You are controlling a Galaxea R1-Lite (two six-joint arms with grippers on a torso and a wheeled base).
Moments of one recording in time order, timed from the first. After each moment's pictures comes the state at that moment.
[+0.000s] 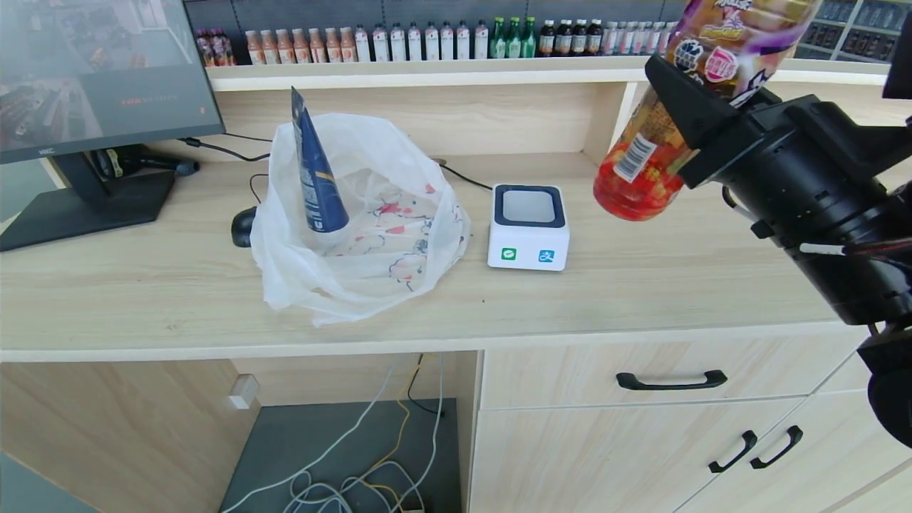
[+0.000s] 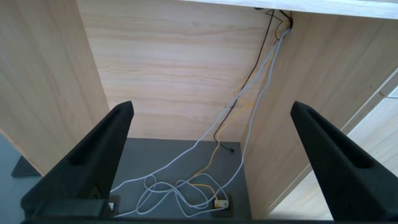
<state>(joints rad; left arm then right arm) 0.00 0.00 0.00 0.00 0.00 -0.01 0.50 1.61 -0.79 -1.49 0.10 -0.04</state>
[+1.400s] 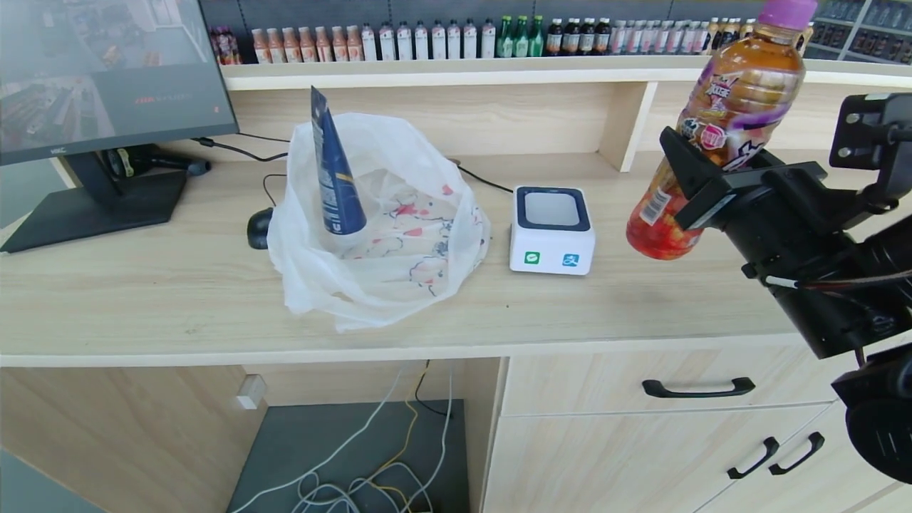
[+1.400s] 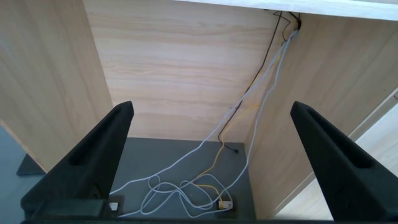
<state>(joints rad) 0.00 0.00 0.00 0.00 0.00 -0.02 0.43 1.66 -0.66 -1.57 -0.10 -0.13</state>
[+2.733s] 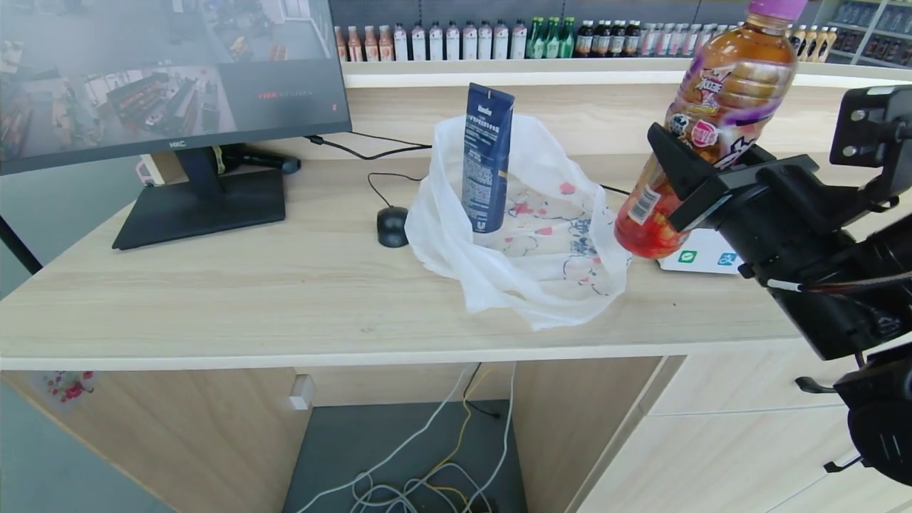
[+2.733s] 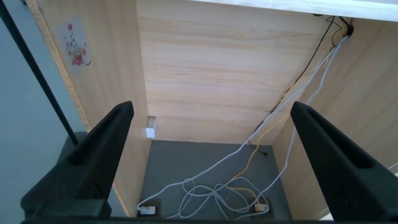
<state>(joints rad) 0.00 0.00 0.00 0.00 0.00 -0.01 0.45 1.66 -0.68 -1.54 -0.04 -0.13</state>
